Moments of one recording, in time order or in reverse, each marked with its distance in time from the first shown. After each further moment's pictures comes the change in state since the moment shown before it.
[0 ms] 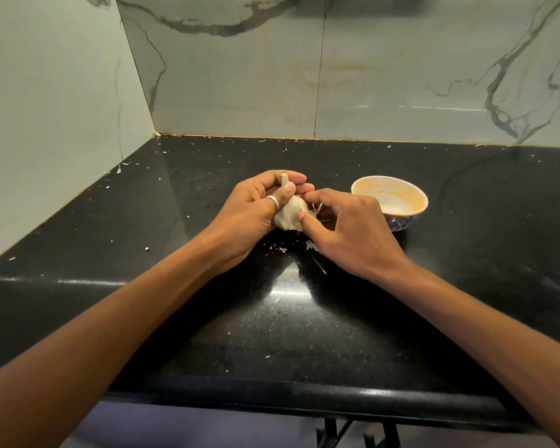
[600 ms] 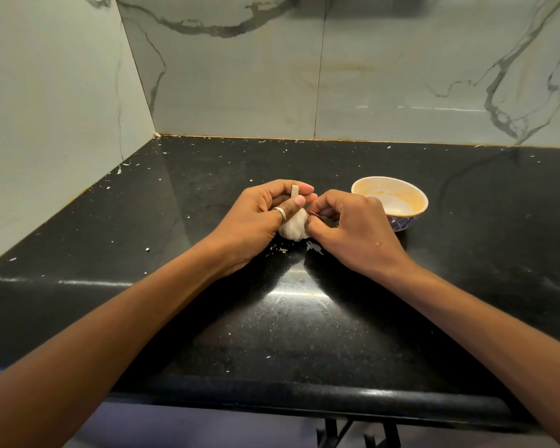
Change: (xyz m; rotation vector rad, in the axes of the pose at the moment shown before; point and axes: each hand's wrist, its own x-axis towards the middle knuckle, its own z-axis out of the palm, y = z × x) left_hand -0.001 -0.009 0.000 0.169 -0.050 0.044; right_hand 0.001 0.009 0.002 0.044 -0.018 0.127
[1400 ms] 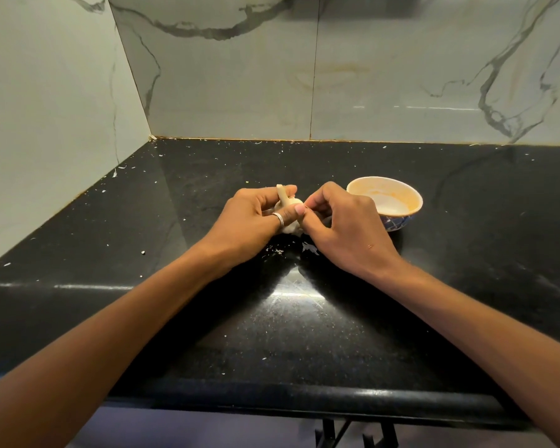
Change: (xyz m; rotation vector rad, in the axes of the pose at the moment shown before) left_hand 0.001 -0.002 -0.012 0.335 0.049 -0.006; right_hand 0.001 0.001 0.004 -0.019 0.070 -0.053
